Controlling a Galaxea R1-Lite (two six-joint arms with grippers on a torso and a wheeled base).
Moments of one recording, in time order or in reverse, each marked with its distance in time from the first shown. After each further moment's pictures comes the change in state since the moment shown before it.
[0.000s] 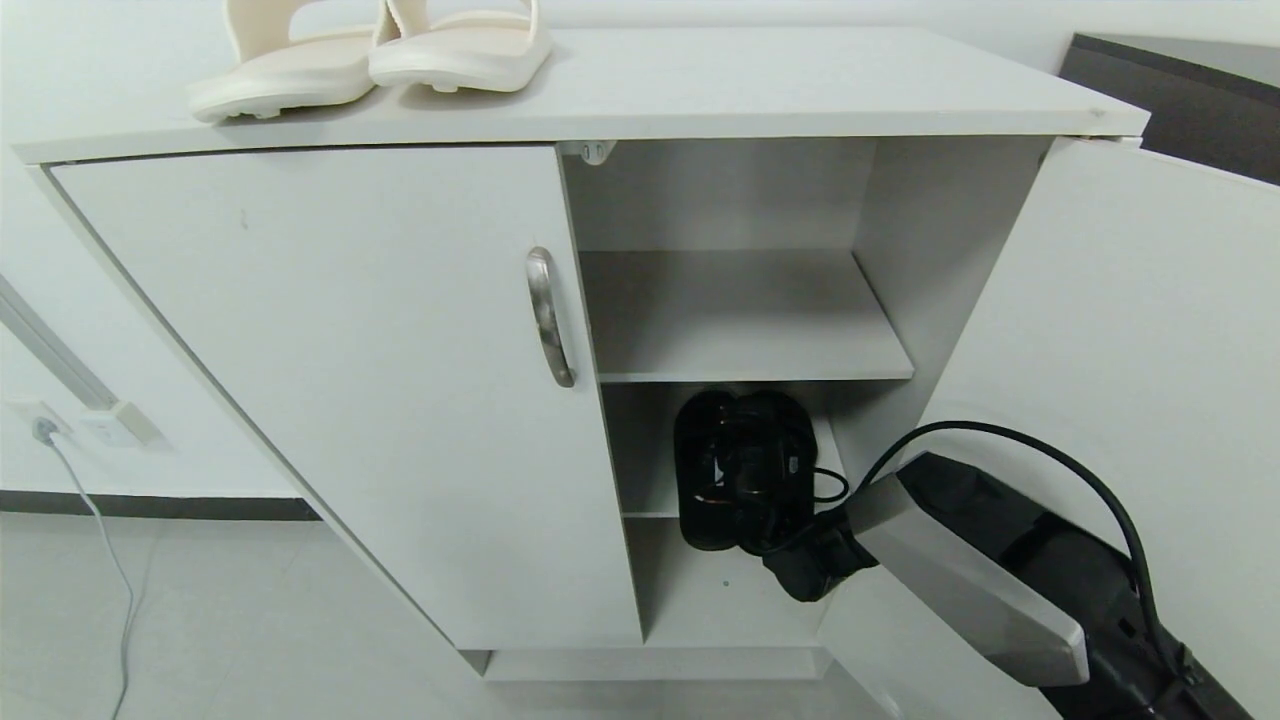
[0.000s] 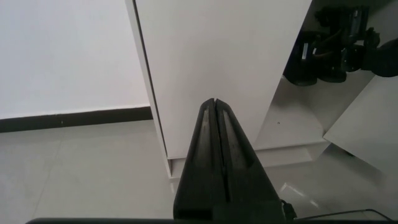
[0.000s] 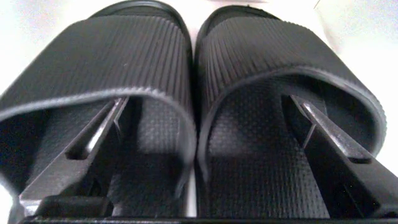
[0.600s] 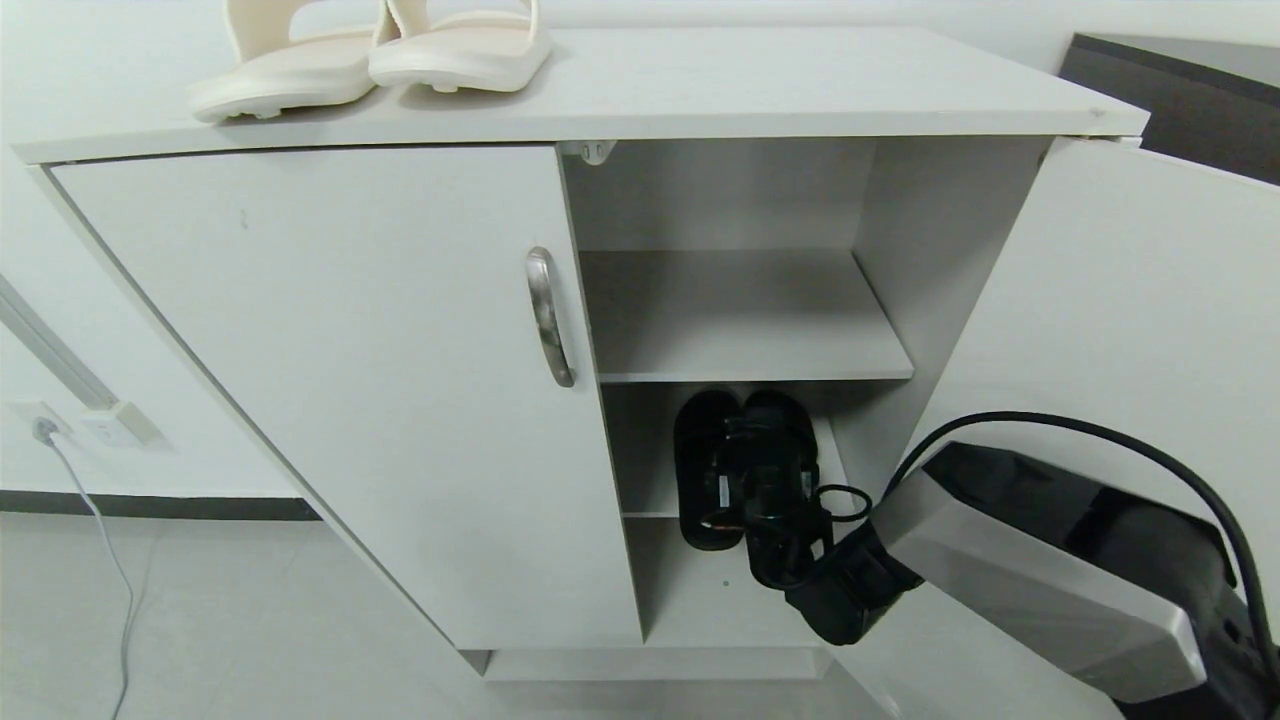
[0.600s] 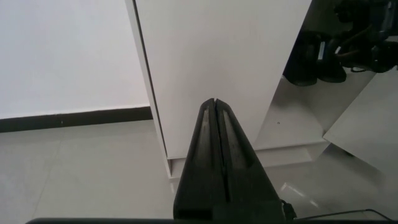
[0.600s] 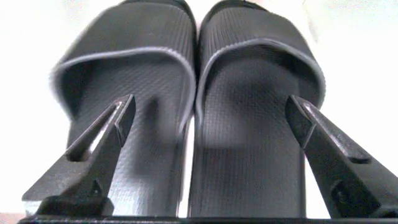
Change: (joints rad) left arm 0.000 0.000 0.000 0.000 0.000 -0.001; right arm 0.062 -0.188 0.359 -0.157 -0.003 0.001
